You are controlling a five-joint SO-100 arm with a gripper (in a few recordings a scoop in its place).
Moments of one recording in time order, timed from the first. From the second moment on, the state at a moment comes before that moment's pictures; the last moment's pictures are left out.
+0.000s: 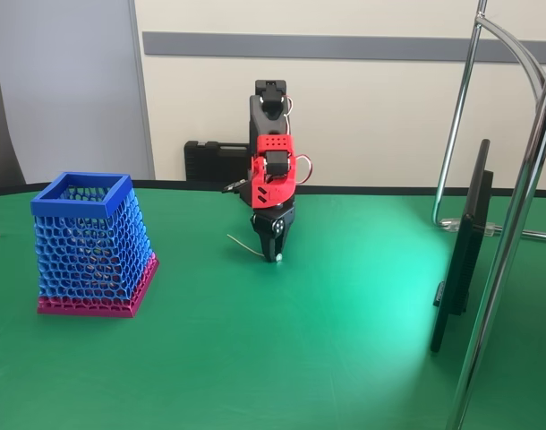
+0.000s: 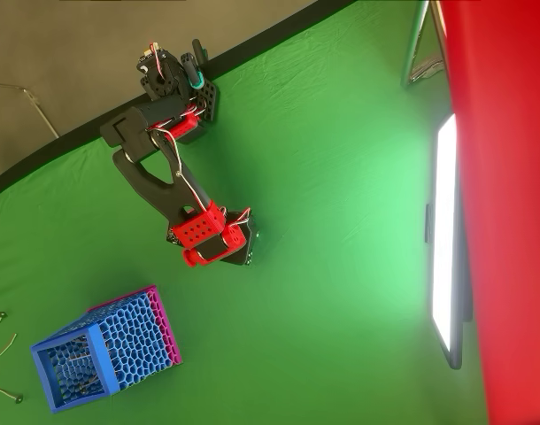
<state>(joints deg) -5.0 66.5 93.0 68.5 40.2</state>
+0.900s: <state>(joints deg) -7.7 73.1 88.9 70.3 33.3</state>
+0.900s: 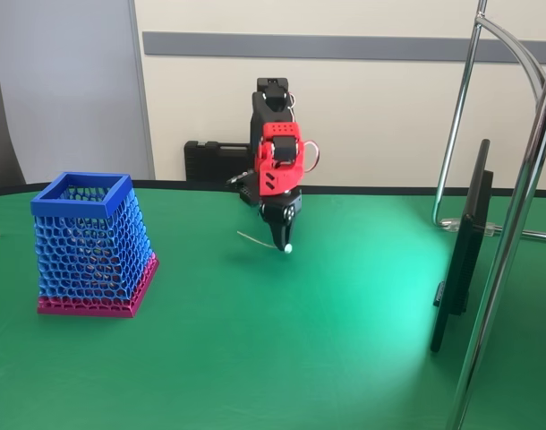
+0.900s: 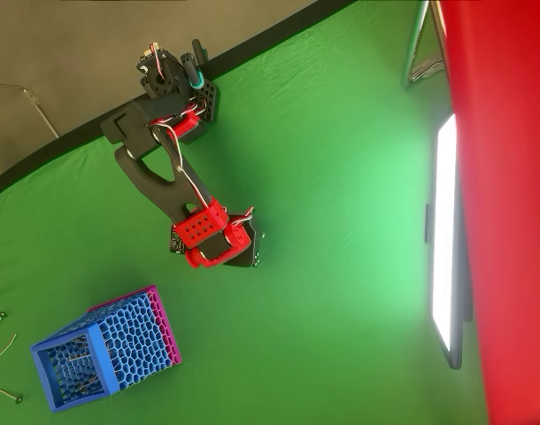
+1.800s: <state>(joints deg) 9.0 99.7 89.0 27.9 4.7</state>
